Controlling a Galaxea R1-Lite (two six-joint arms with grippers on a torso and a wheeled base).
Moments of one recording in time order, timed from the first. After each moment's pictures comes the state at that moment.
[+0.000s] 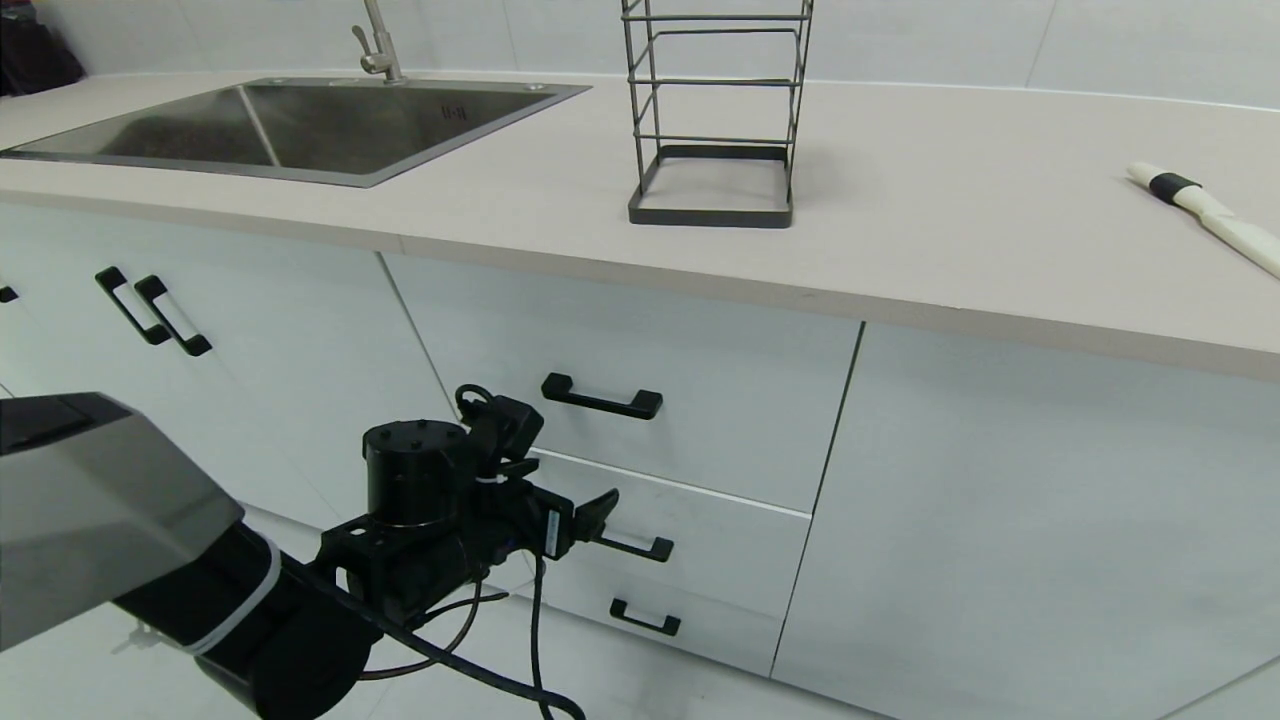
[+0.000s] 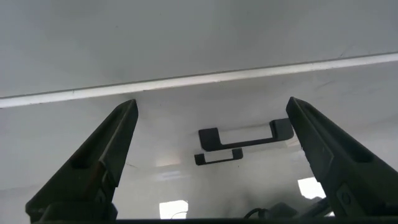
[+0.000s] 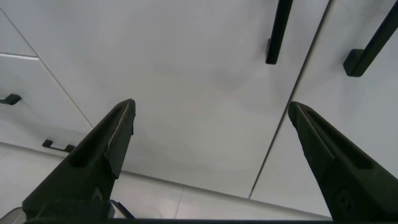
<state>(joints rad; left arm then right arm) -0.42 1.99 -0.57 -1.08 -0.03 0.01 0.00 0.00 0.00 -0.01 -0.06 0.04</state>
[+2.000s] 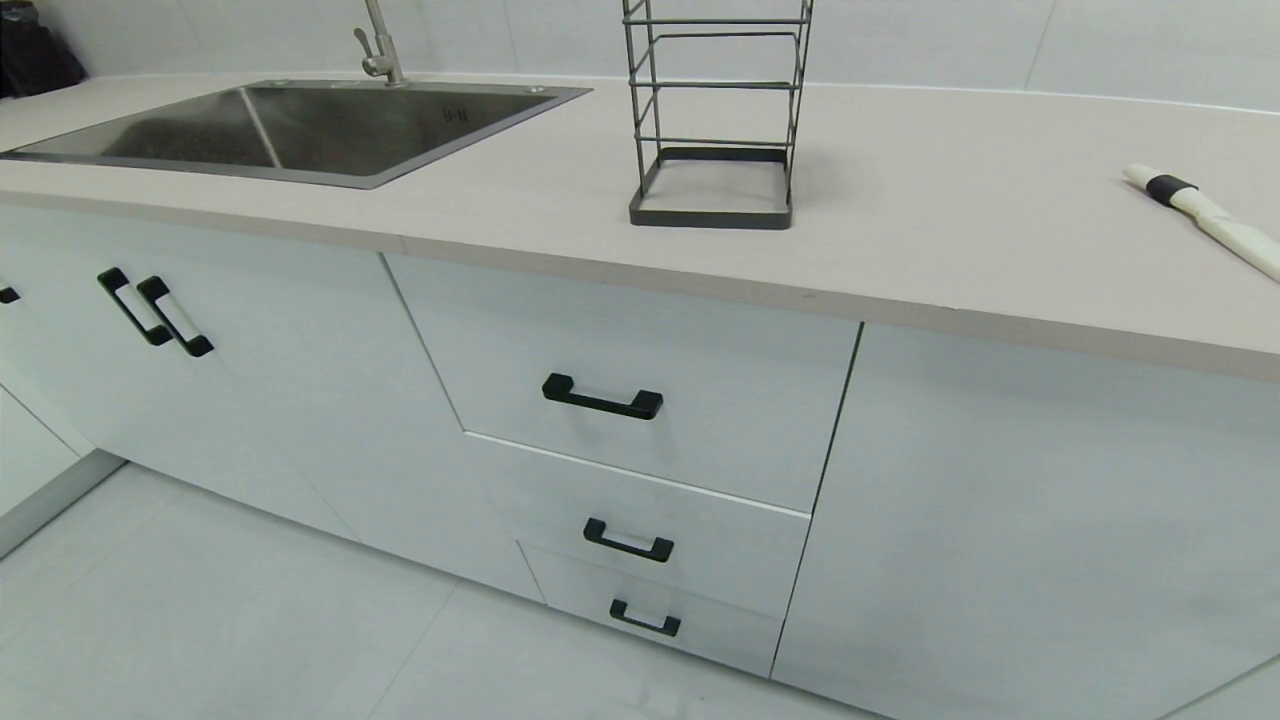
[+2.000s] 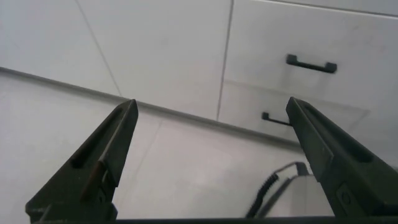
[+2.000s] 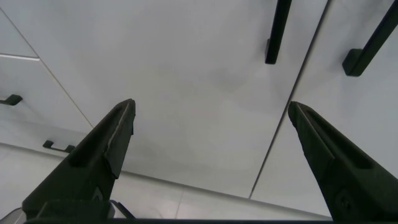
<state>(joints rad) -0.01 0.02 0.00 0.00 0.02 0.01 0.00 0.00 0.00 0.00 -0.06 0.05</state>
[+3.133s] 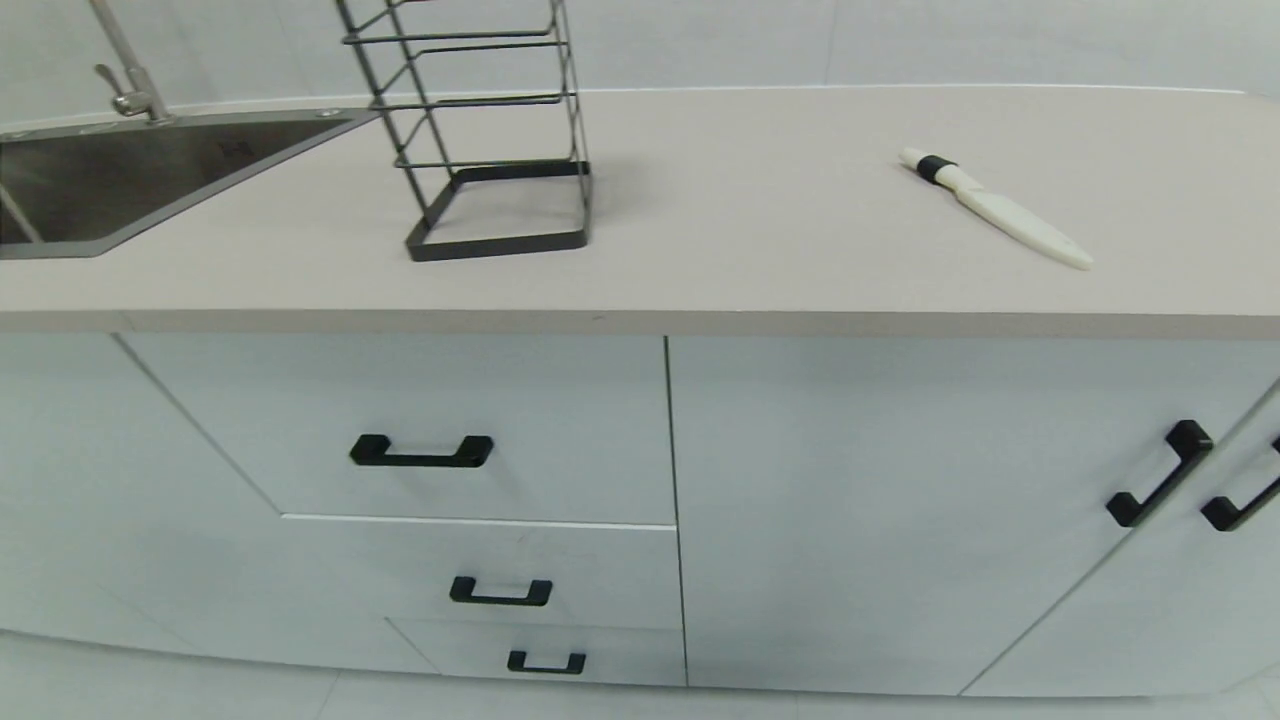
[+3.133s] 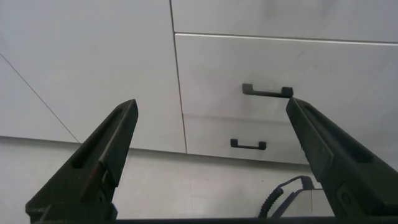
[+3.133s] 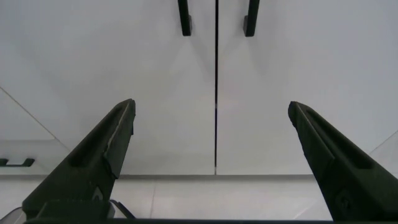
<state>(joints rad) 0.00 0.00 0.00 0.00 0.02 -0.02 0.00 0.00 0.00 0.00 -0.06 0.05</state>
